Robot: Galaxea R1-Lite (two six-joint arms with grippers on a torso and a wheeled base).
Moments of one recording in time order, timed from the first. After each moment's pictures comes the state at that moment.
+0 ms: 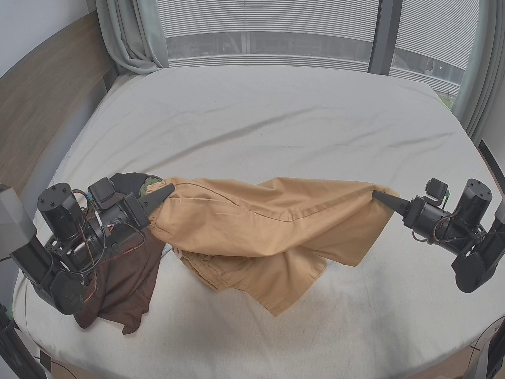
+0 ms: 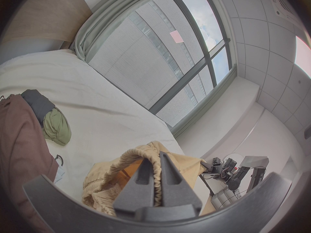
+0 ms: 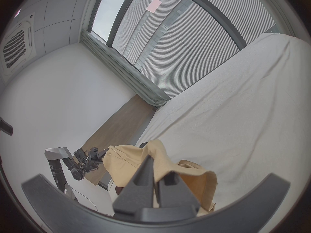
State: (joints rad) left arm -0.21 1.92 -0.45 -1.55 -0.48 -0.66; right arm 0.11 1.94 -0.44 -1.54 0.66 0.62
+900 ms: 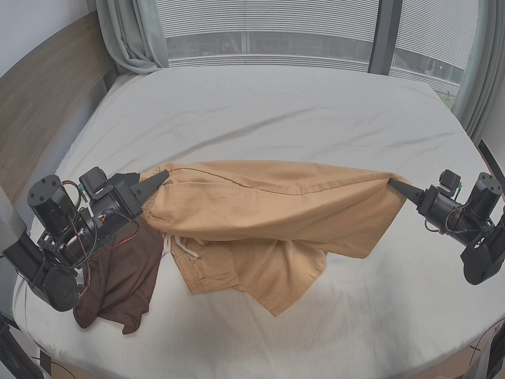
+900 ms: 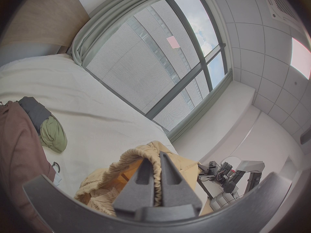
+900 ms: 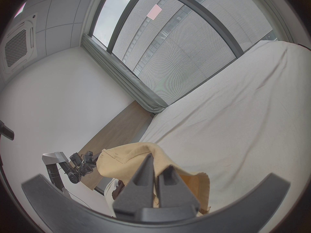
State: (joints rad) left arm -0.20 1.87 -0.47 -1.55 -0.48 -0.69; right arm 0.02 1.91 -0.47 -1.54 0.70 0.64
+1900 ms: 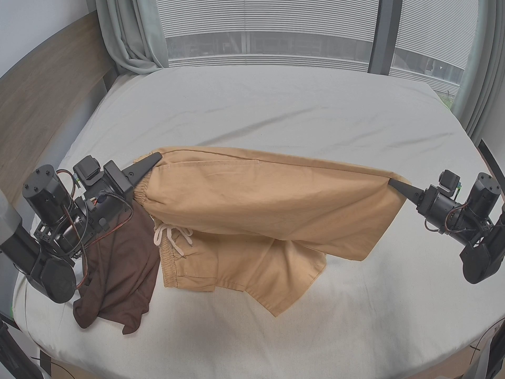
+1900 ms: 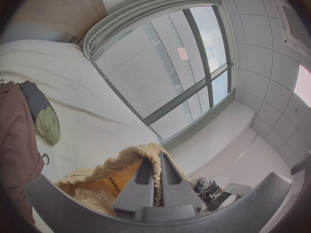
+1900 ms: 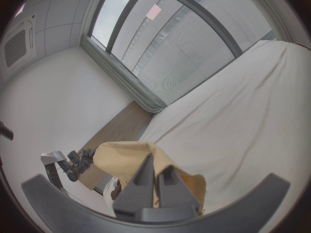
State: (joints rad) left arm -0.19 1.85 -0.53 -1.55 -0.45 -0.90; right arm 0.01 1.93 -0.48 -1.54 0.70 0.64
